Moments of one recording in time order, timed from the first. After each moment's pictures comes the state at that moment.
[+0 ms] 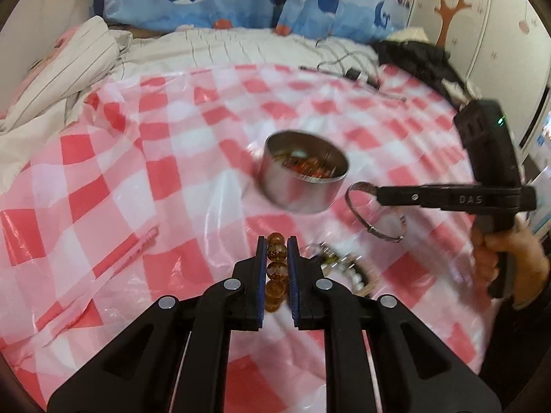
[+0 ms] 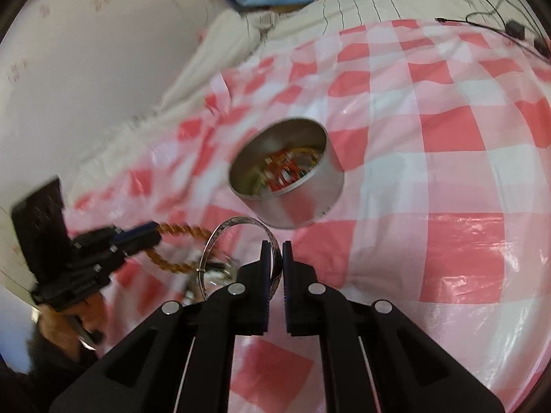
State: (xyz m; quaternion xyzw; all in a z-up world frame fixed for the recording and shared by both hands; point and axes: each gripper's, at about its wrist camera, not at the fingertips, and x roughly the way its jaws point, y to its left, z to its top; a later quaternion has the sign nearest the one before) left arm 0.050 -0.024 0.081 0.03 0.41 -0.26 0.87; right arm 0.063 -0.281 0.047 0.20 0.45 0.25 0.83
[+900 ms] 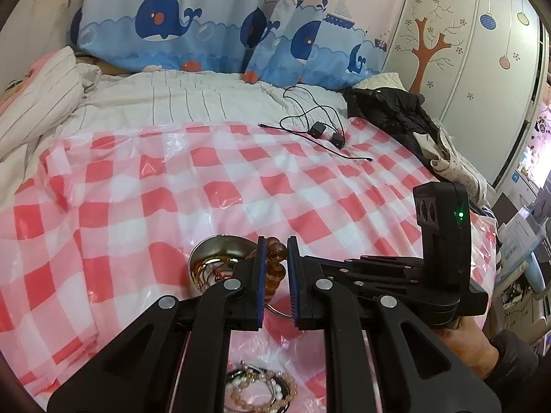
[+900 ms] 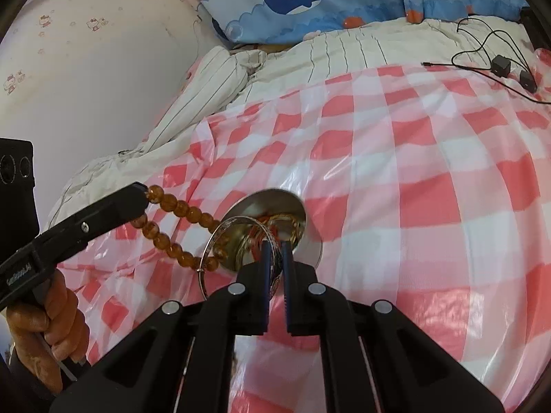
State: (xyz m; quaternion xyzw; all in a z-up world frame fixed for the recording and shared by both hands) left arm 0.100 -0.100 0.135 -0.02 0.35 -0.31 0.88; right arm 0.095 -0.286 0.070 0.17 0.40 0.19 0.88
